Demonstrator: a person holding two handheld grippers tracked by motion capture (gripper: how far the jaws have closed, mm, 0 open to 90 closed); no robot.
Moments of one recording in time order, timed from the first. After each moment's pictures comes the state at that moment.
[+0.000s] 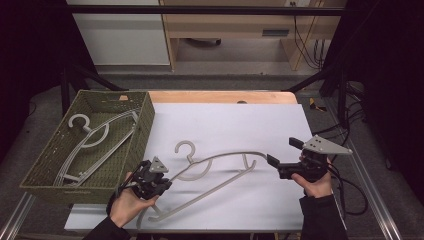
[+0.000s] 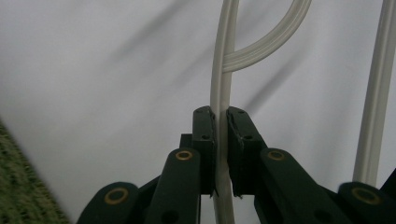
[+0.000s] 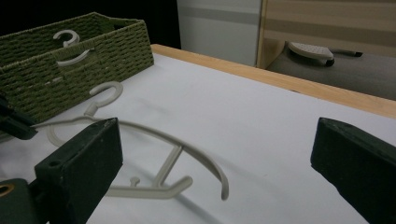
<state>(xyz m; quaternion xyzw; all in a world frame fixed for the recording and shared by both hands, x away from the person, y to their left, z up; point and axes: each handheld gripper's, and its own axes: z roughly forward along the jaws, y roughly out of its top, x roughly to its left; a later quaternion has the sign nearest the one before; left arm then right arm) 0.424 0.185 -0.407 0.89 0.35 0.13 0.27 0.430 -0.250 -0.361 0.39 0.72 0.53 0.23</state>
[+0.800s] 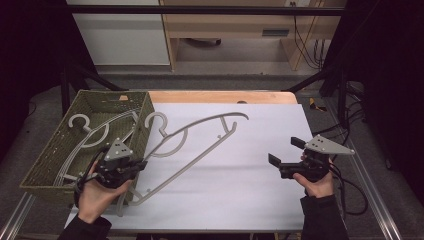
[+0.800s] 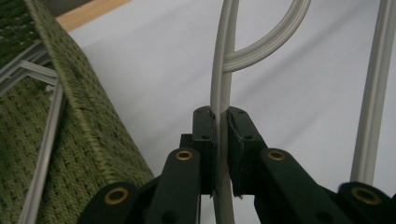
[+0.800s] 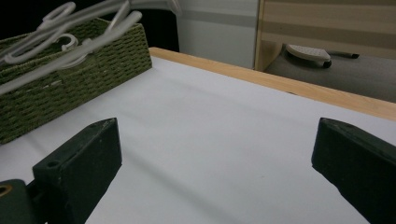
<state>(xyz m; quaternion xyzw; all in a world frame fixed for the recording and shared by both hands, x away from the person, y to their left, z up) 0.414 0.243 -0.335 0.83 0.38 0.21 0.34 0.430 -0.252 -0.360 0.39 0.71 0.53 0.23</state>
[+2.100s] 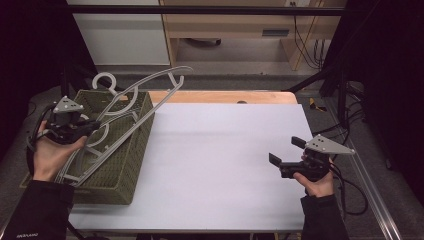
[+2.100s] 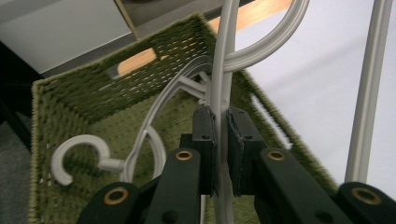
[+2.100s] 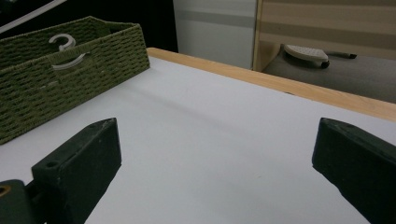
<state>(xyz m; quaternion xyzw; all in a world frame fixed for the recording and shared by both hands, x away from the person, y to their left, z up) 0.492 0.352 -0.290 0.79 0.45 0.29 0.30 0.431 -0.253 -0.361 0.39 0.71 0.53 0.24</state>
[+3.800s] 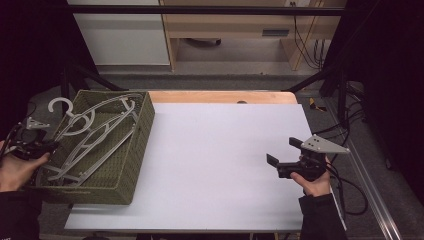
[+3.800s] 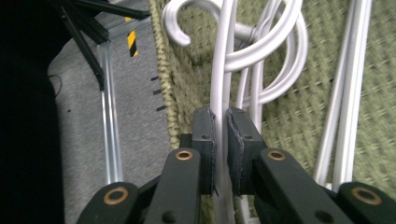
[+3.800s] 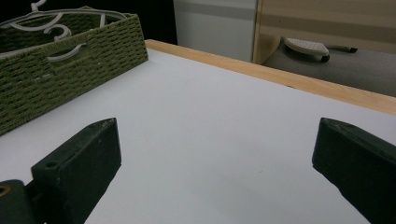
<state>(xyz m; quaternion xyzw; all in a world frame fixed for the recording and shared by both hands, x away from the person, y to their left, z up) 0.490 0.462 -0.355 0.77 0.53 0.30 0.17 0.435 -0.249 -0.365 0.39 0.72 0.52 0.24</state>
